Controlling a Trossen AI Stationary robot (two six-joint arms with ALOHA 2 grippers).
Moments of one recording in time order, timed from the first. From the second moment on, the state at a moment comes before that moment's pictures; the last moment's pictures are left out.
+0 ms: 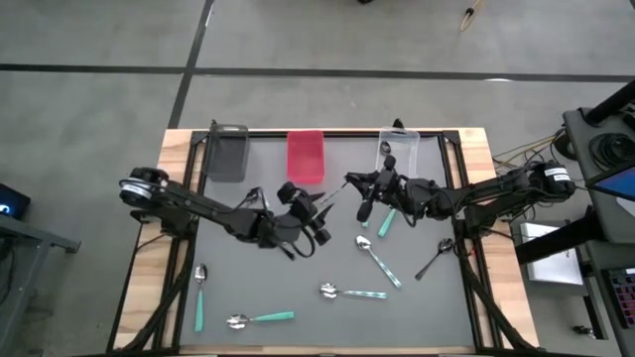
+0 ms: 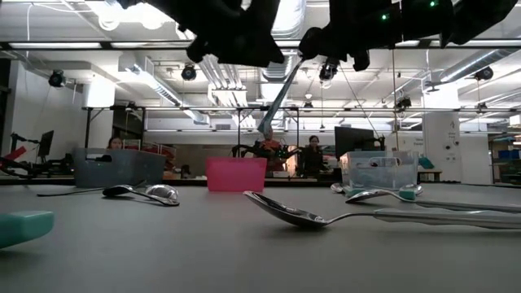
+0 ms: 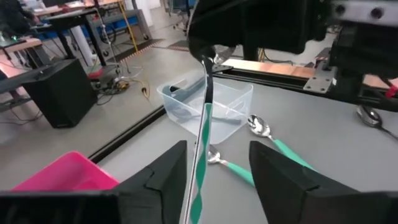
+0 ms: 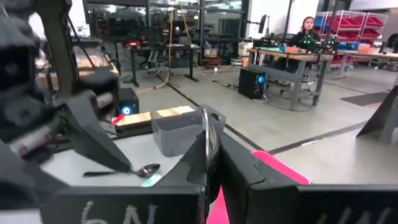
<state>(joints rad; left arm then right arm) -0.23 1.67 1.00 0.32 -0.89 -0.16 0.03 1.29 0.60 0.73 0.50 -0.02</state>
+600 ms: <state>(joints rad) -0.13 1.71 1.00 0.56 -0.77 -0.01 0.03 1.29 0.60 0.75 0.50 0.06</state>
